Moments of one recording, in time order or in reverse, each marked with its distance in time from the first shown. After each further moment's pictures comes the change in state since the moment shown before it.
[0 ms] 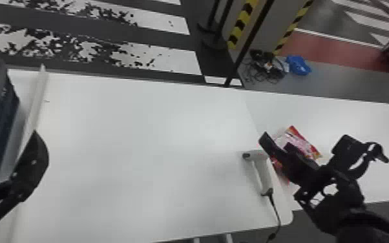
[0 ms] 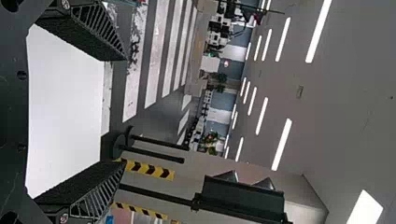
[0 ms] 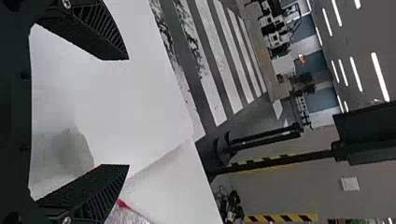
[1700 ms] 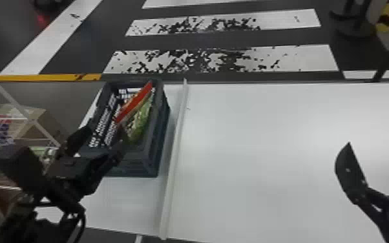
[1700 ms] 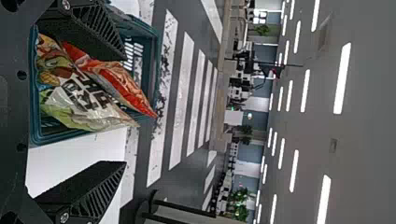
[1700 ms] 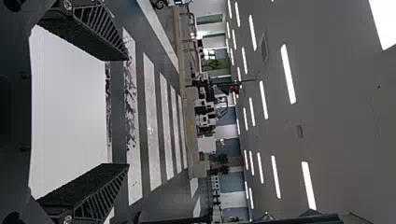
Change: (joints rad) left arm -0.144 -0.002 0.379 0.012 0.113 0.325 -0.015; right arm 0.295 0.003 0.554 -0.059 0.428 -0.801 -0.063
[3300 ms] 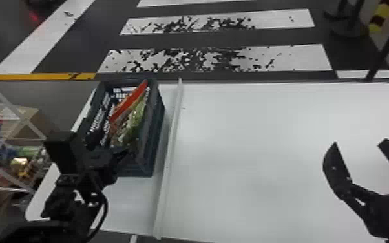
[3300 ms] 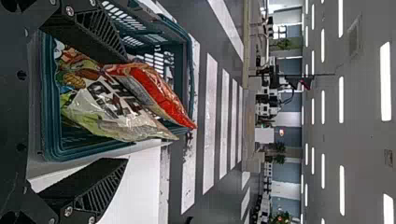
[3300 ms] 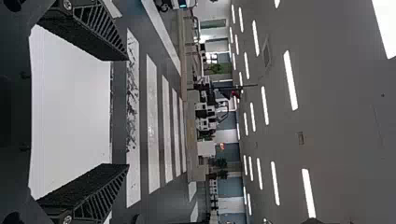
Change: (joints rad) left arm -0.150 -0.009 -0.127 0.141 -0.212 0.084 0.117; right arm -0.068 -0.059 0.026 0.099 -0.009 -0.046 -0.029
